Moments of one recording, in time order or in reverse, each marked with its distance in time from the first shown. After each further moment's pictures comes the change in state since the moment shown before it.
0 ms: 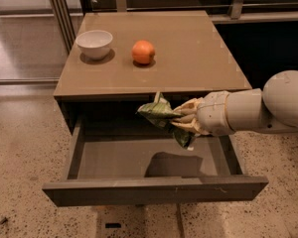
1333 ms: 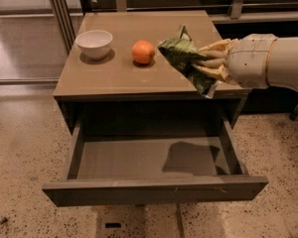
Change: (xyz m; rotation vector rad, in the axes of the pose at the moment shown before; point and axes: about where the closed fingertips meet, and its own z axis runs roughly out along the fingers) arm -0.069 -0.102 -0.101 0.300 -0.087 -0.131
